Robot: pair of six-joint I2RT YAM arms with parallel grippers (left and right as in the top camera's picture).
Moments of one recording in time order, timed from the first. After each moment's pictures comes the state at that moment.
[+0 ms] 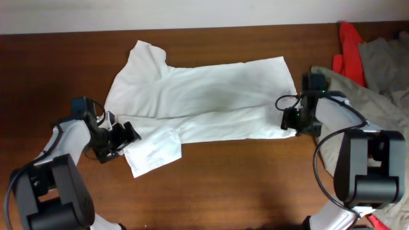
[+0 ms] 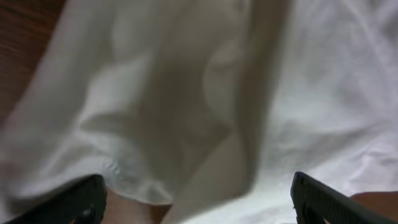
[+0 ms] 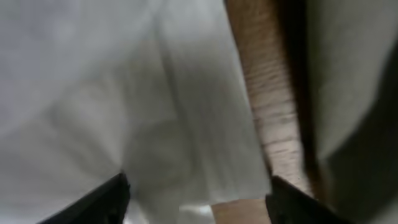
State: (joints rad) left arm 0.25 1.76 0.99 -0.76 0.35 -0.22; right arm -0.08 1.87 1.12 -0.70 0.02 0.21
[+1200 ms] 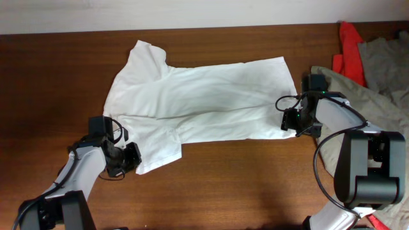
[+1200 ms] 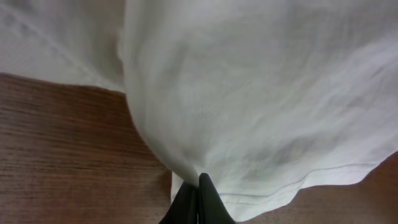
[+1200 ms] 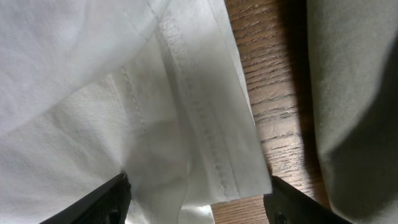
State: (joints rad) left arm 0.14 1.52 0.72 -0.65 0.27 -0.24; right arm -0.08 1.86 1.11 -0.70 0.02 0.21
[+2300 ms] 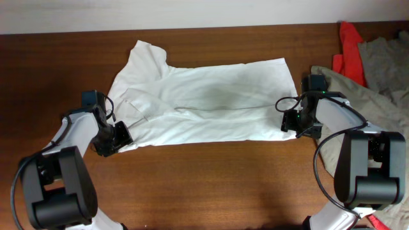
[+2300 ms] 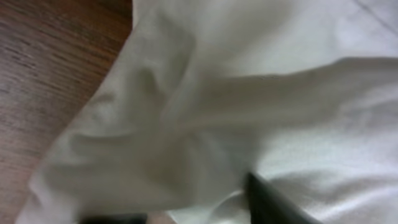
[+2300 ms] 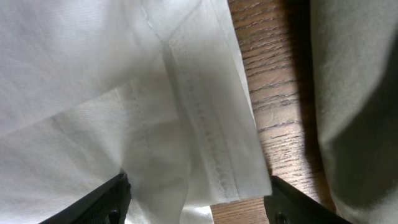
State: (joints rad) left arm 0.18 1.82 1.06 -0.79 0.12 -0.29; right arm -0.08 1.86 1.11 -0.73 0.02 0.21
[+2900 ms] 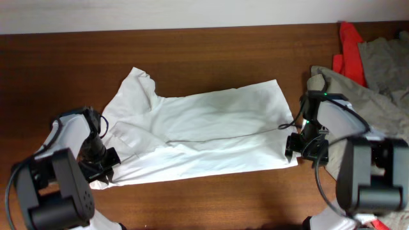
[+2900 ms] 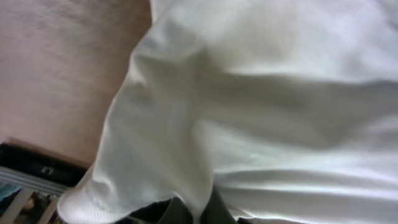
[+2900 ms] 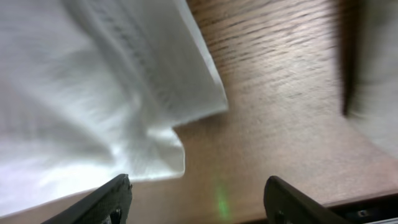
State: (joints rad) left arm 0.25 1.79 1.06 -1.27 -0.07 -0.29; right arm -0.08 1.78 1.09 -1.18 0.02 0.27
